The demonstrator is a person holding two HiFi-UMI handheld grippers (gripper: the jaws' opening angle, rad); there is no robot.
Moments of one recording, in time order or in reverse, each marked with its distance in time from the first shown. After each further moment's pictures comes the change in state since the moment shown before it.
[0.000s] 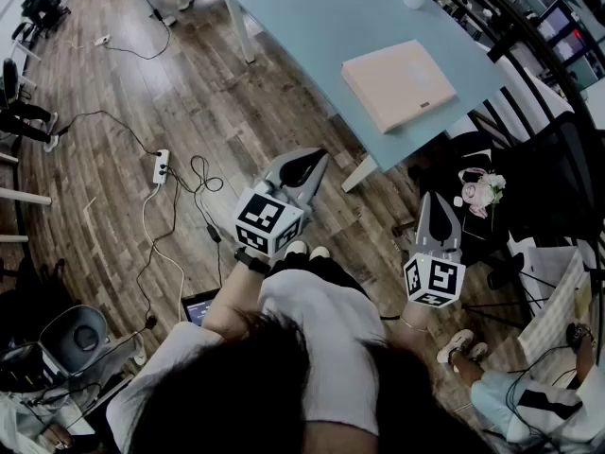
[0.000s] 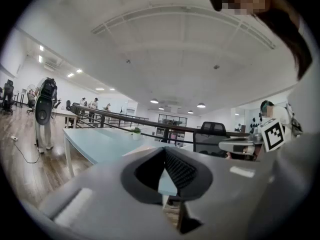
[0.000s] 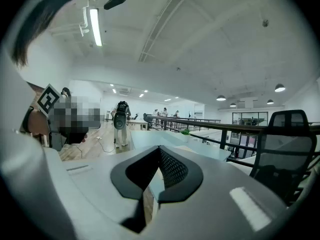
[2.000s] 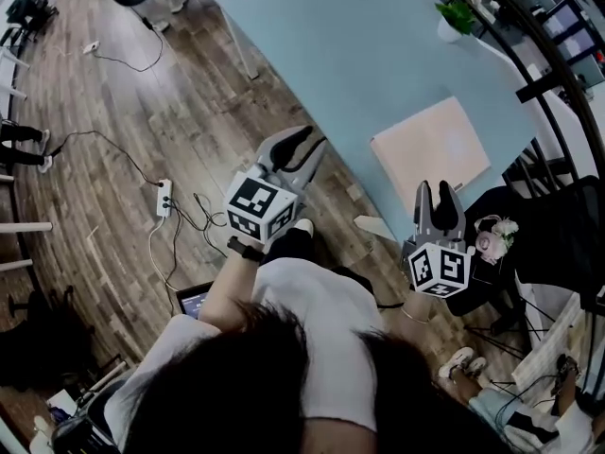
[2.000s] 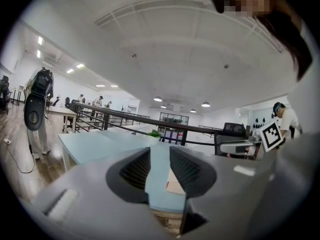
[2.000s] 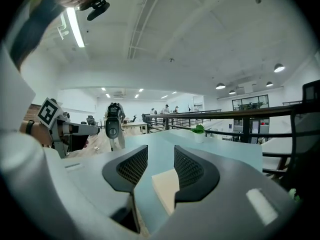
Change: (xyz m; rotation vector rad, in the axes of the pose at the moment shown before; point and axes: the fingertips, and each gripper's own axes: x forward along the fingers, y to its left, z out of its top) left arm 0.155 0.256 0.044 -0.009 0.028 -0.039; right arm 0.287 0.022 0.017 0.156 0.025 -0.015
